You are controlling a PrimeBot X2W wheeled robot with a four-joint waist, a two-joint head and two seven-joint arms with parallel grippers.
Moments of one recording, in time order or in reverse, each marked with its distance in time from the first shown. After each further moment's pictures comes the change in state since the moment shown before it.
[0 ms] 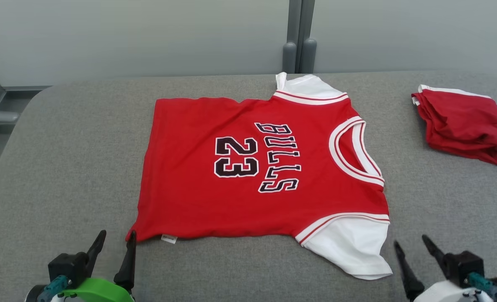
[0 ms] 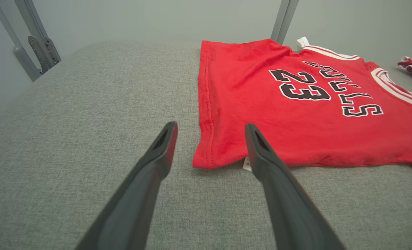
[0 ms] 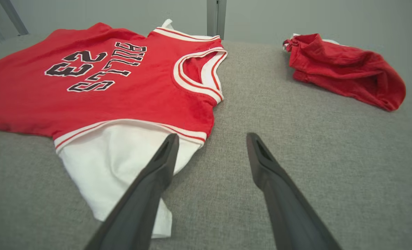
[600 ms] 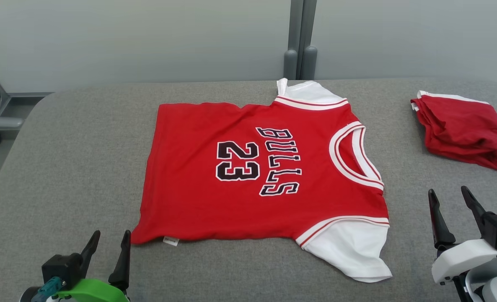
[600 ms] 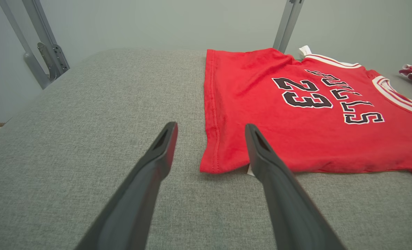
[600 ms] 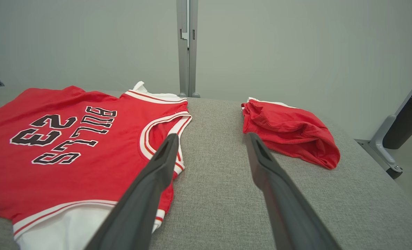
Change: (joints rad) left arm 0.007 0.003 0.012 -0.011 0.000 0.007 0.000; right arm -0.045 -0.035 -0.074 -0.081 0.013 -0.070 0.001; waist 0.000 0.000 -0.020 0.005
